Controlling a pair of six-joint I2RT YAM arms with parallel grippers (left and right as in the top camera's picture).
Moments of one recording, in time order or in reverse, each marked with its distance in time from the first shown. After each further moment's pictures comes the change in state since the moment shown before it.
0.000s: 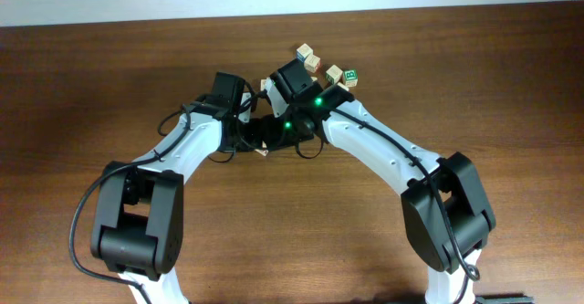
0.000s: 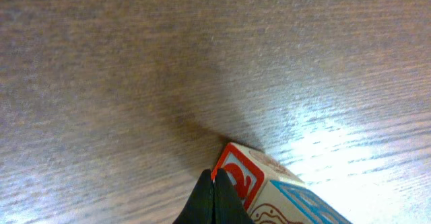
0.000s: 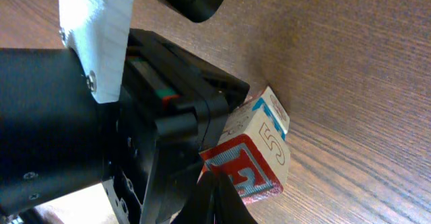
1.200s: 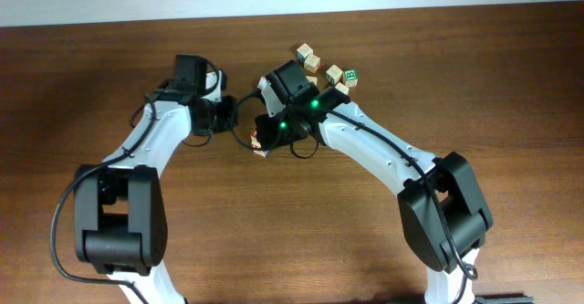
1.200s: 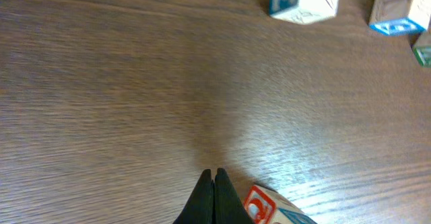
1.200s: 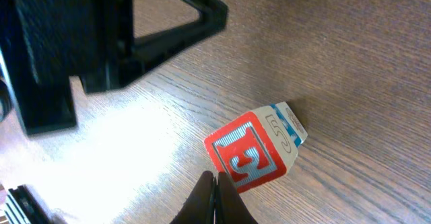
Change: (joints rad) left arm 0.164 0.000 0.087 -0.005 0.089 -0.024; right arm 0.014 0.007 -0.002 0.059 -0.018 0.004
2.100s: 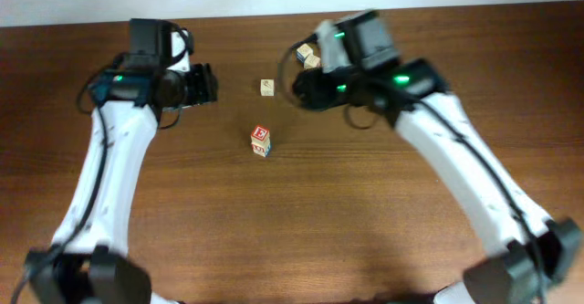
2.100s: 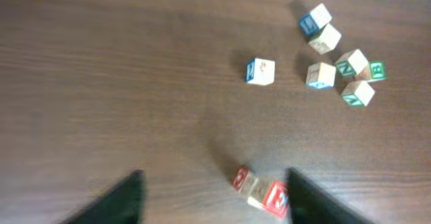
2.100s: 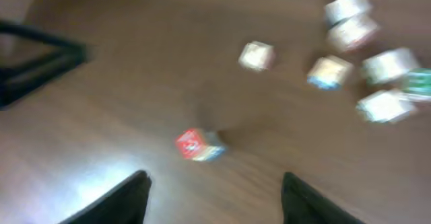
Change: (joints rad) left arm 0.033 -0.284 0.220 -0.302 -0.162 0.027; right arm -0.196 -0.336 0.114 -0.248 0.136 -0.105
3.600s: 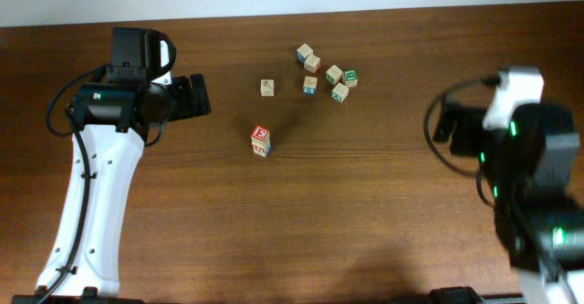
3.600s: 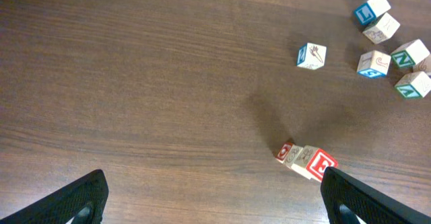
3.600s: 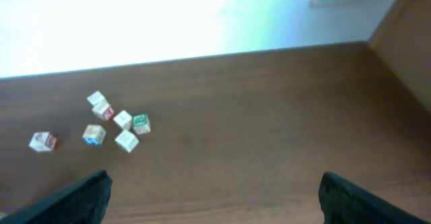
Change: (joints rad) left arm 0.000 -0.113 0.003 -0.161 -0.177 0.002; right arm -0.388 -0.819 -0.594 0.171 0.410 -0.143
